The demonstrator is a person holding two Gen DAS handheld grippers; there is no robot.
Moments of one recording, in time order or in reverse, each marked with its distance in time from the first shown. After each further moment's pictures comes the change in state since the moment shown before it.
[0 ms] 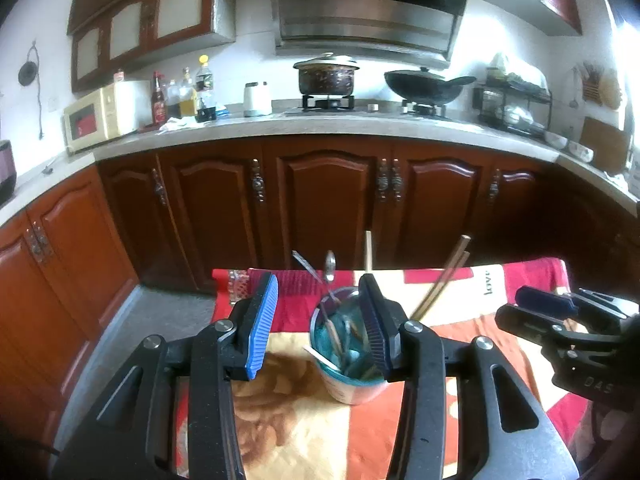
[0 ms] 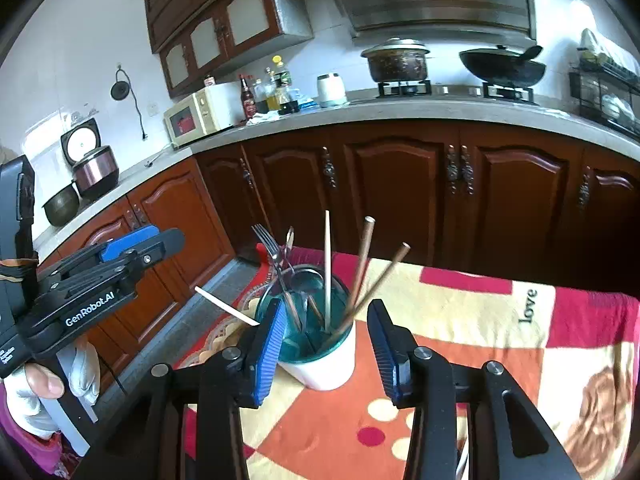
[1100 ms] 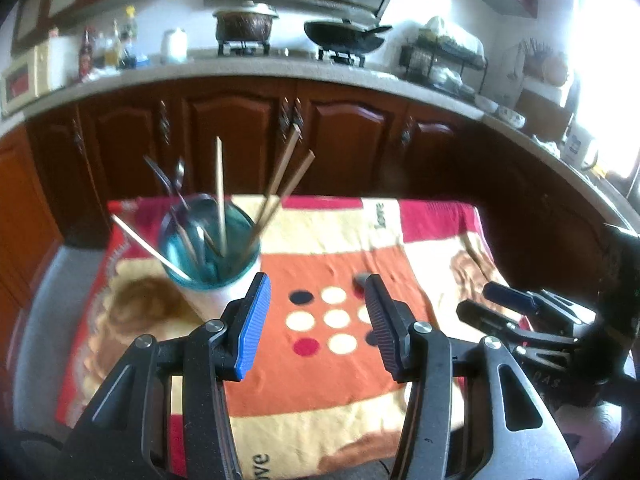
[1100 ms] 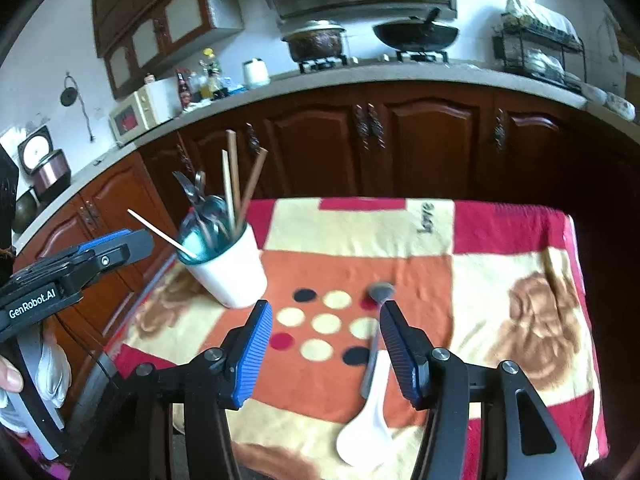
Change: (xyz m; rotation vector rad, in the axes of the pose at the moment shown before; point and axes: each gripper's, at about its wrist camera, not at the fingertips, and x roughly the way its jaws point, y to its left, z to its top) left arm -0.008 -0.098 -0.057 -0.011 0.187 -0.285; right arm -0.077 -0.076 -0.098 0.118 0.062 -0.193
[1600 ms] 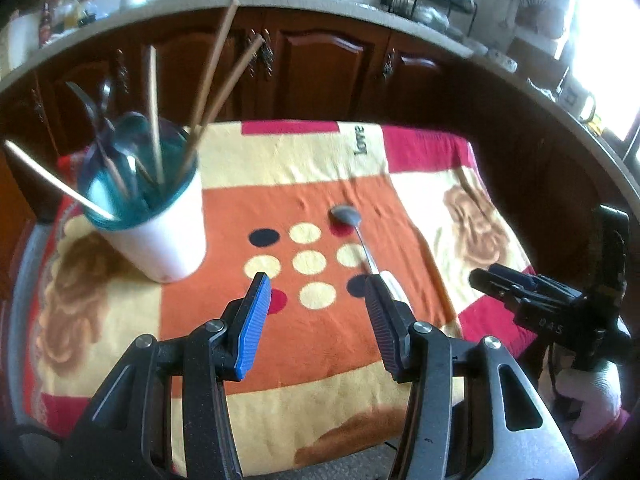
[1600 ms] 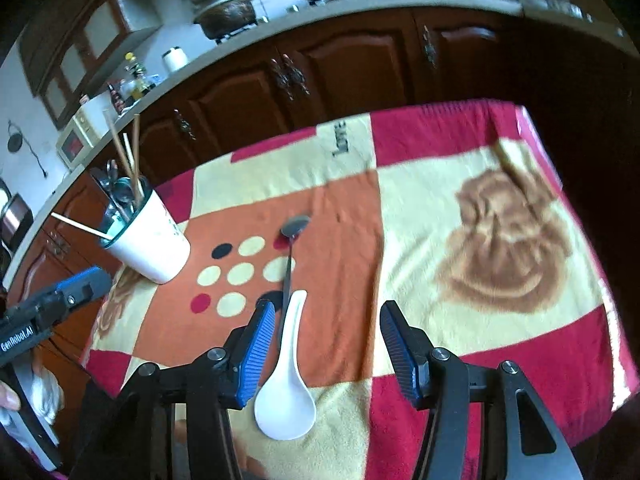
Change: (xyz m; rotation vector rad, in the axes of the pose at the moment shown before) left arm 0.074 -0.022 -0.037 0.047 0.195 -0.064; right arm 0.038 -0.090 -0.055 0.231 0.124 -0.047
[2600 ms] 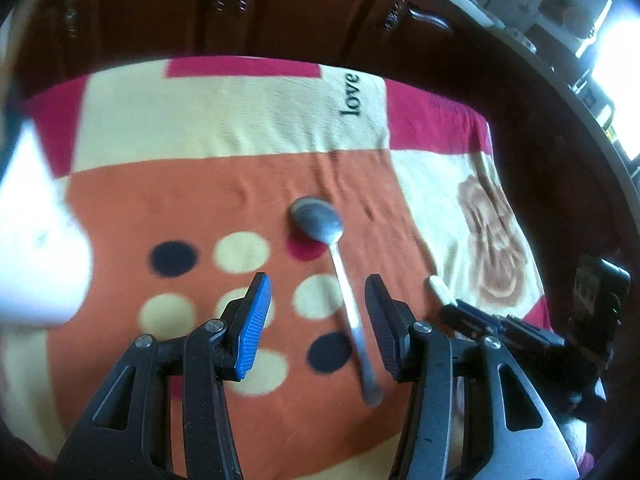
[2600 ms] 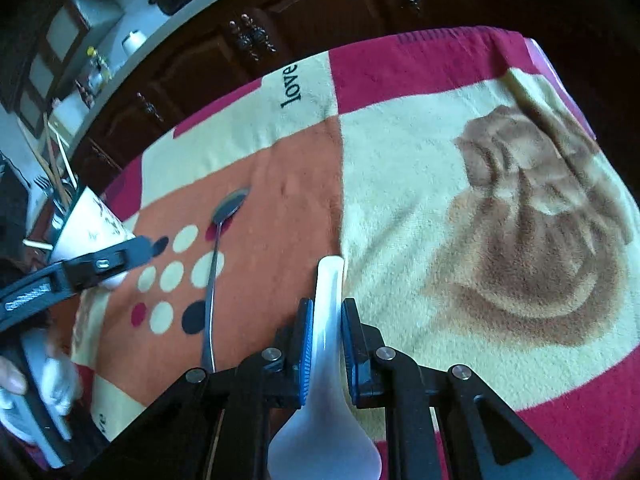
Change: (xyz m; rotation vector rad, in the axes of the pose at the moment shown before) left arm 0.139 -0.019 0.047 -0.074 0.183 -0.105; right arm 0.076 -0.060 0.009 0.079 0.120 0.022
